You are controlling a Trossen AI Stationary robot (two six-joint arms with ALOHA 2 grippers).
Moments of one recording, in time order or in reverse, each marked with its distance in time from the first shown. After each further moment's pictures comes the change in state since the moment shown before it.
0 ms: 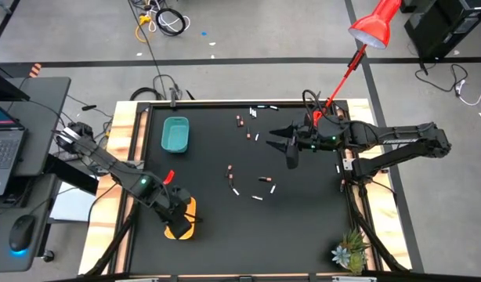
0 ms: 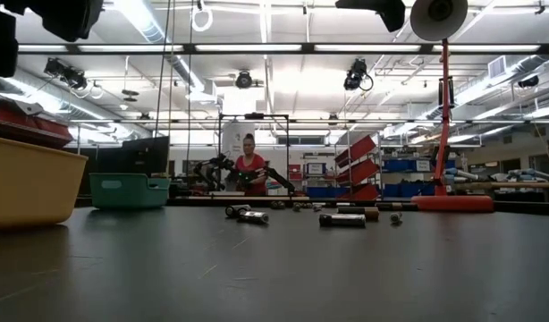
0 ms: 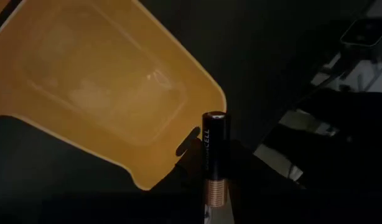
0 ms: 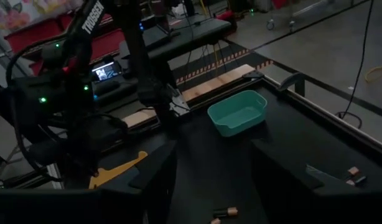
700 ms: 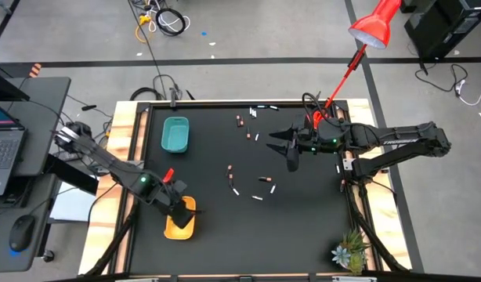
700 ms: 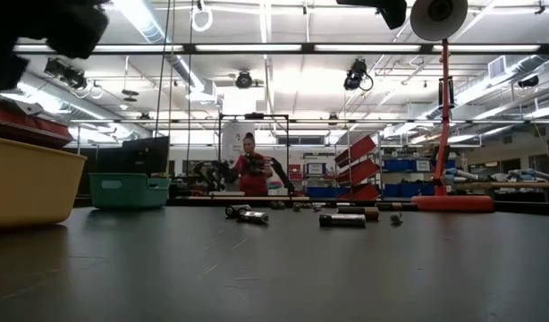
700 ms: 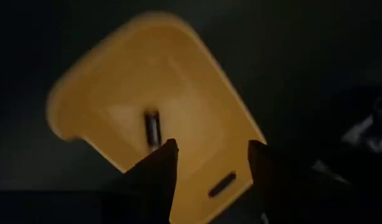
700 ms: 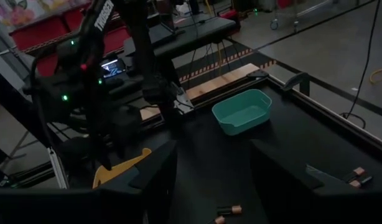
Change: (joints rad) left arm 0.039 -0.031 -0.033 -0.078 -0.165 -0.100; right arm 0.023 0.000 0.000 -0.001 0.016 -0.005
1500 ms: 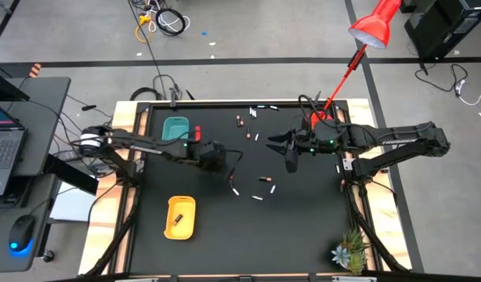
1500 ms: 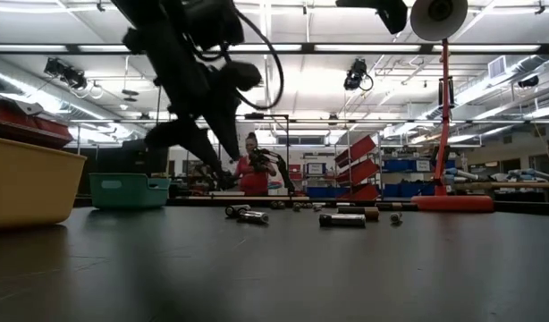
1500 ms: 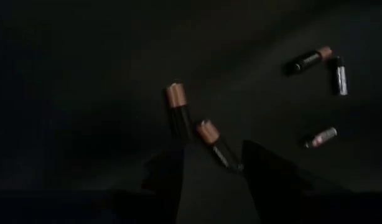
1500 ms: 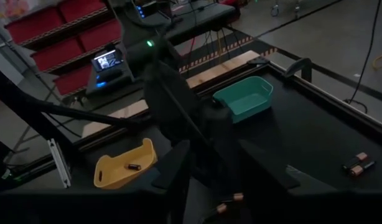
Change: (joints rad) left arm 0.588 0.331 0.056 0.455 -0.059 0.489; right arm 0.004 0.011 0.000 -0.035 -0.016 0.035
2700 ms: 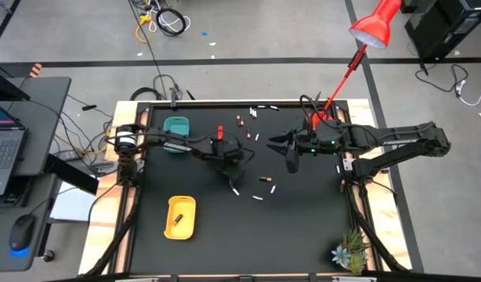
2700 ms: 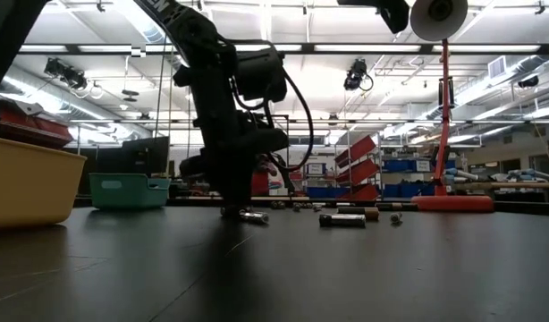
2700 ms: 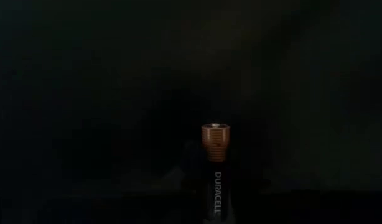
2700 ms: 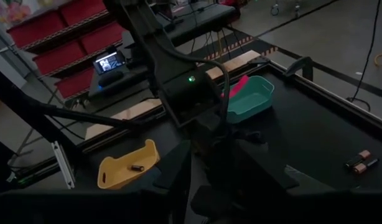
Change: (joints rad) left arm 0.076 0.361 0.214 -0.136 -0.018 0.293; right arm 0.005 -0.009 0.000 -0.004 0.007 0.019
